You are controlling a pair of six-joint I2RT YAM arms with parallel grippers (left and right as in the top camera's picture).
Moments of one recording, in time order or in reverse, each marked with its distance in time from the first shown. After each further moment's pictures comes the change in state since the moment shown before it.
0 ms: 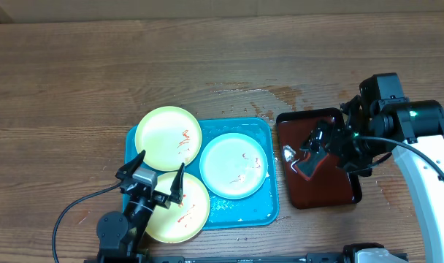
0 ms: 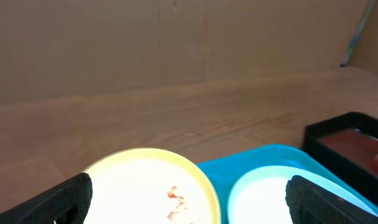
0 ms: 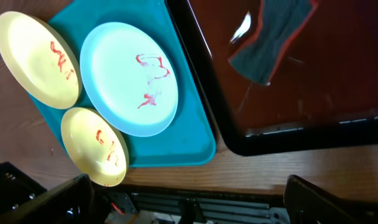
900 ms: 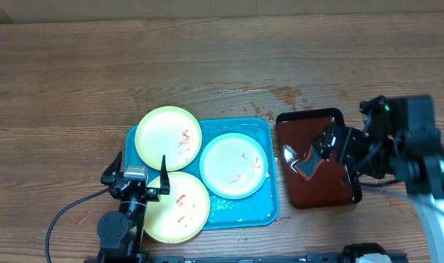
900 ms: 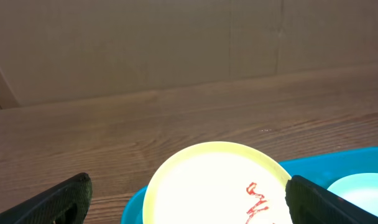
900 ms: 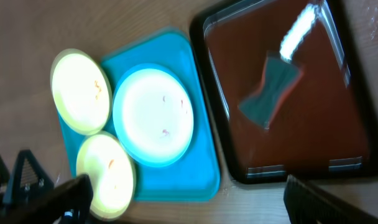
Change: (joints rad) left arm 0.000 -0.008 -0.021 0.018 -0.293 0.124; right arm 0.000 -0.196 -0.008 0.057 0.041 0.013
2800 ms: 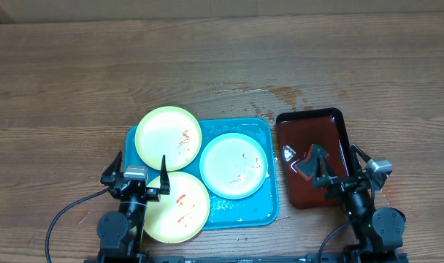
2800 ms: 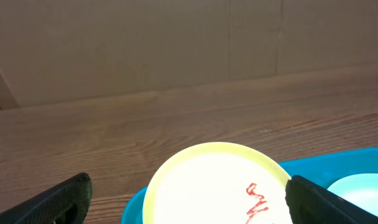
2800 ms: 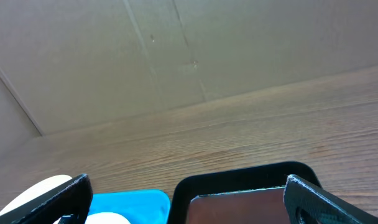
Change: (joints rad) left arm 0.000 -0.002 0.000 0.001 0.001 0.000; right arm 0.000 -1.142 -1.296 1.344 0.196 -0.098
